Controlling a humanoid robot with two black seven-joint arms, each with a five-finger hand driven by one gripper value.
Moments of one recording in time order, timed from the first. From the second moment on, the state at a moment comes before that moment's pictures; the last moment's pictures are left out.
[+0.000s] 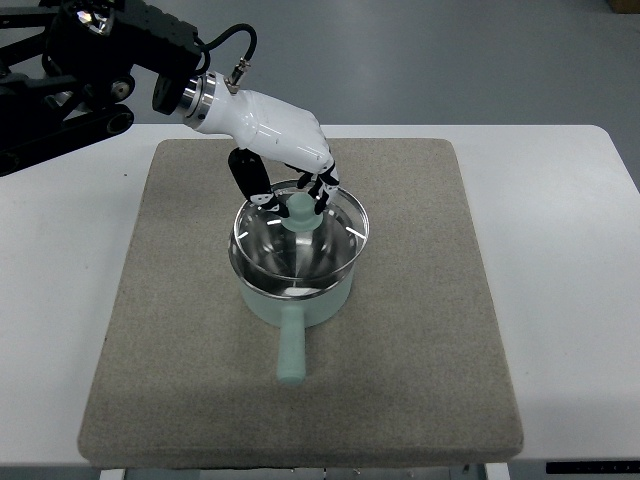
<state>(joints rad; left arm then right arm) -1.55 0.56 0.02 -1.23 1.68 -0.35 -0.61 0.04 0.00 -0.05 0.16 0.03 -0.02 0.13</state>
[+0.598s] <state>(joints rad) -1.53 0.79 0.04 -1.16 1.68 -0.36 -0.61 0.04 0.00 -0.05 0.16 0.03 -0.02 0.13</state>
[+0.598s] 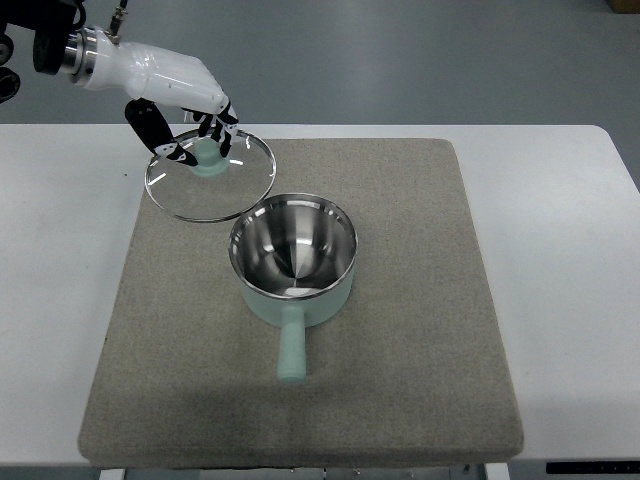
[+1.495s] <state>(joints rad) -1.35 0.85 0.03 -1.09 1.70 -0.32 -0.61 0.04 0.00 -0.05 0.16 0.03 -0.02 0.13</state>
